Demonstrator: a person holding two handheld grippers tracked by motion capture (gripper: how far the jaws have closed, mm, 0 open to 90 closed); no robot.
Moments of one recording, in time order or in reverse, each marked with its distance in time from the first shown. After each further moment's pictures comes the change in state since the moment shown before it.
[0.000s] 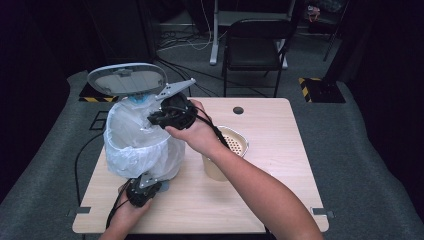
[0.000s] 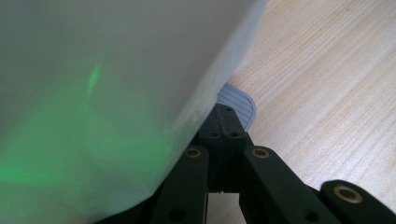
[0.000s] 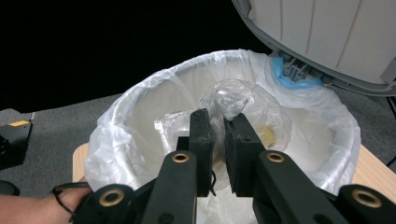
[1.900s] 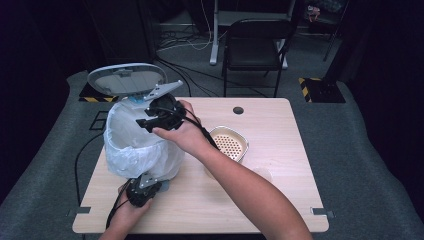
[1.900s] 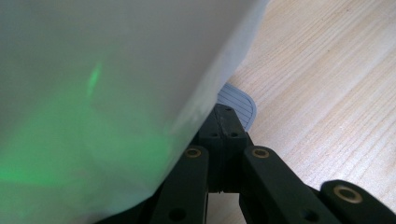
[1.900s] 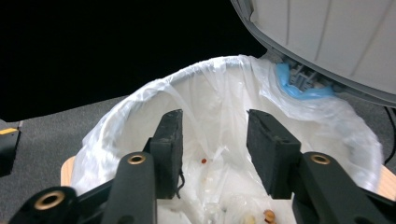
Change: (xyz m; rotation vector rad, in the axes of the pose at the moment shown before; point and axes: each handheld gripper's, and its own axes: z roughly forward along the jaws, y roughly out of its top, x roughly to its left) left arm 0.000 0.000 -0.001 0.008 -0.007 0.004; right arm 0.007 0.005 0.025 -0.004 -0.033 0.009
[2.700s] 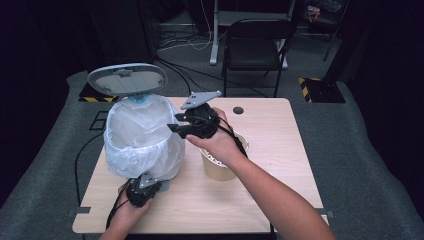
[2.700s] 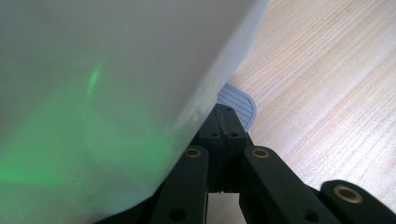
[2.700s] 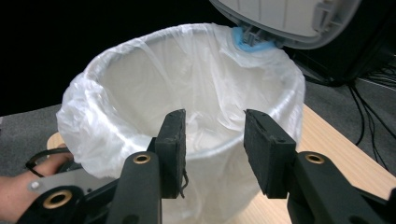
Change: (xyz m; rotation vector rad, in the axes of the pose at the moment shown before) left arm 0.000 0.000 0.001 -0.015 0.003 -0.008; right arm -0.018 -0.048 -0.061 -0.017 -0.067 0.006
